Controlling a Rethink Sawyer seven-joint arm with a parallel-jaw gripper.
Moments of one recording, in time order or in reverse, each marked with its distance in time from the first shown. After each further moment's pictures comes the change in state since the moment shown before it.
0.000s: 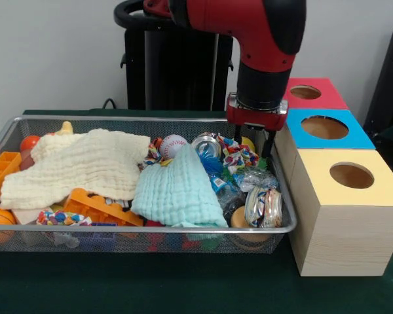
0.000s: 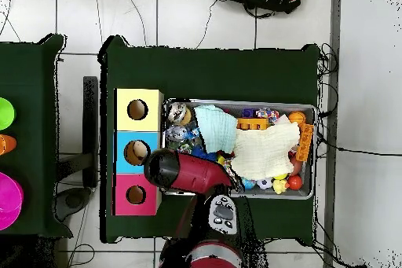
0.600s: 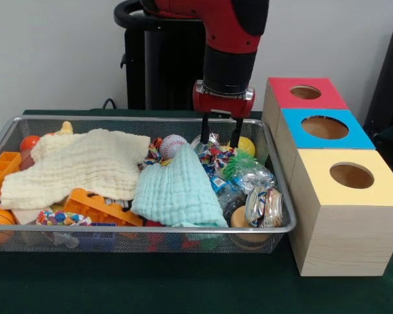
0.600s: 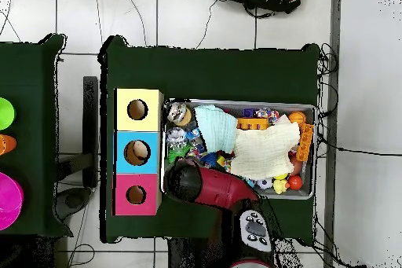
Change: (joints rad) arm -0.135 -0.070 0.034 0.106 -0.119 -0.128 -0.011
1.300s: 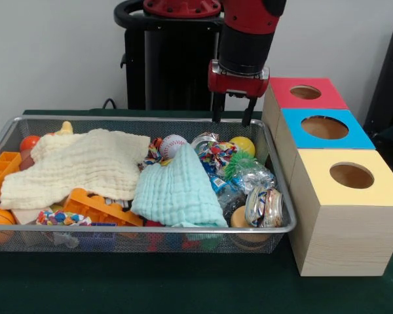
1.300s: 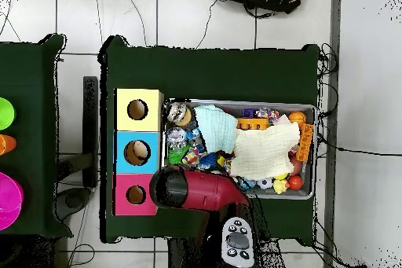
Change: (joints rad) arm 0.072 -0.076 -0.025 0.001 -0.087 0.127 0.000
